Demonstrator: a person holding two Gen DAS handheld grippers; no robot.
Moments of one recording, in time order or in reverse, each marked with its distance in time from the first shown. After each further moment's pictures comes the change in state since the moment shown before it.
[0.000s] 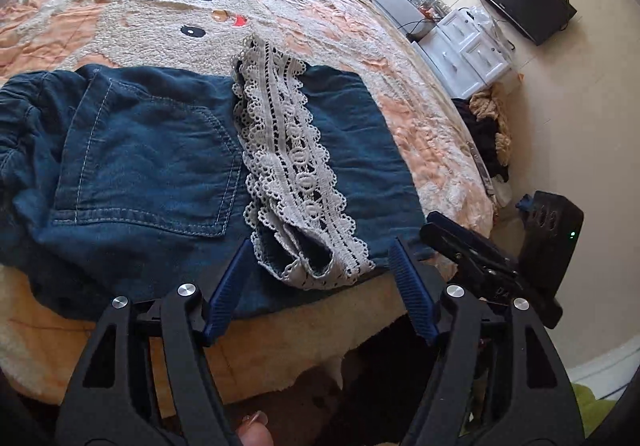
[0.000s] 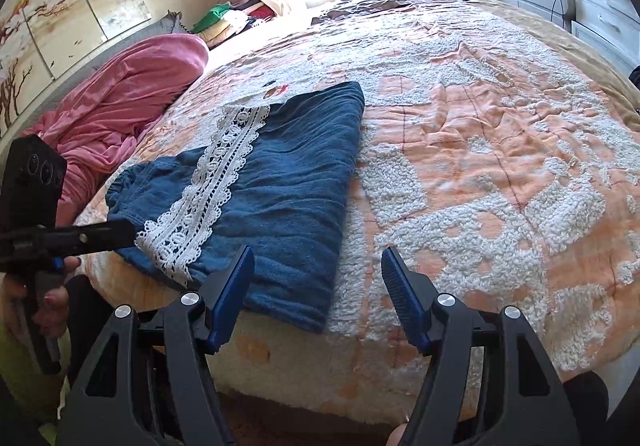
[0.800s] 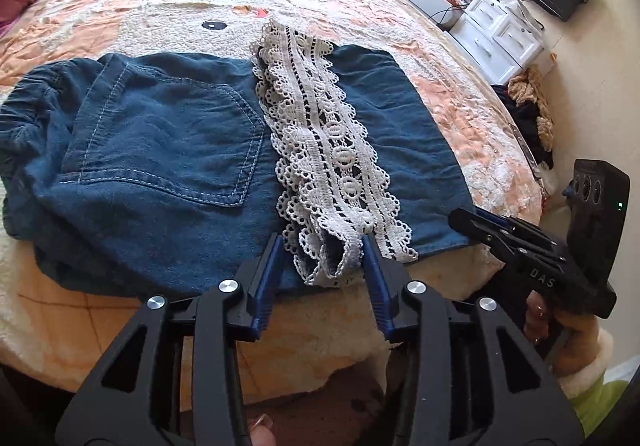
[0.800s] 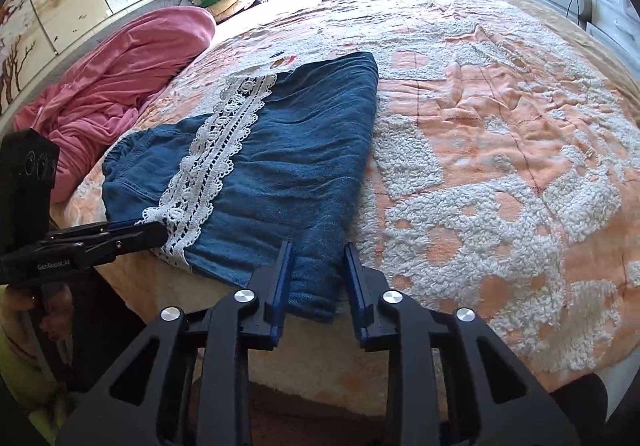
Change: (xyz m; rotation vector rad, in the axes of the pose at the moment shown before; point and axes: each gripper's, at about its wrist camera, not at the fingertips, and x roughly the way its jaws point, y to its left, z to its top) left arm 0.014 -0.005 -0.020 0.057 -0.023 0.183; right arm 0.011 0.004 -0.006 -0.053 0.079 -0.003
